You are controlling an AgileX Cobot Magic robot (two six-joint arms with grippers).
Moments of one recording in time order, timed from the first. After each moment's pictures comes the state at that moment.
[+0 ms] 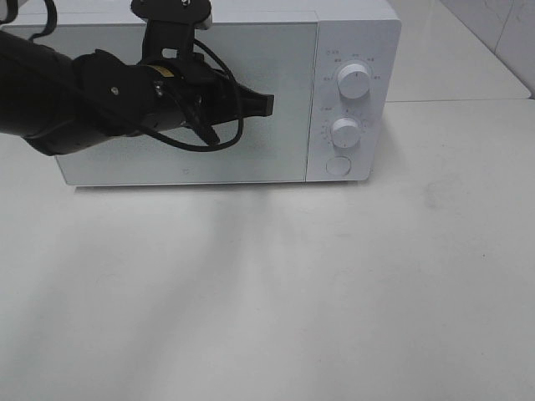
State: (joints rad) left arm -0.69 1.88 -1.09 -0.64 -0.35 0.45; right arm 0.12 0.00 -0.50 -0.15 1.00 0.12
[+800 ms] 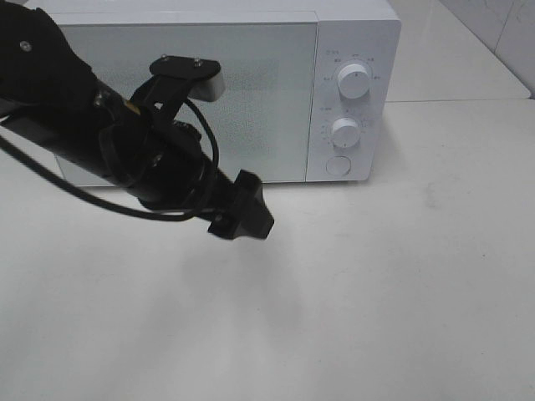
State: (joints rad) left arm -0.69 1.66 -1.00 -0.54 0.49 0.45; right arm 0.12 0.00 -0.50 -0.15 1.00 0.12
